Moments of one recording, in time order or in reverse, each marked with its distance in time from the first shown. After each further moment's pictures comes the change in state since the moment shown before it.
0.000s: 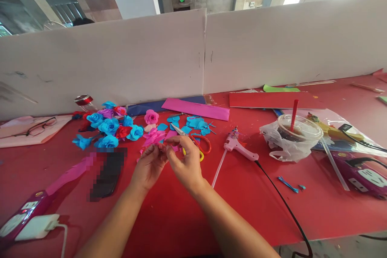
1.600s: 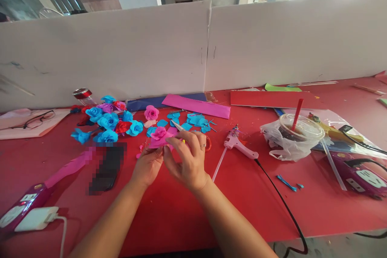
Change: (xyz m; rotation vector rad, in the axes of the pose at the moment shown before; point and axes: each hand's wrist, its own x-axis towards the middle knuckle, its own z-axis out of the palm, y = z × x) left_hand -0.001 -0.002 -0.002 0.274 -0.108 0.105; right_hand -0.002 -0.007 -0.012 -0.475 0.164 -0.553
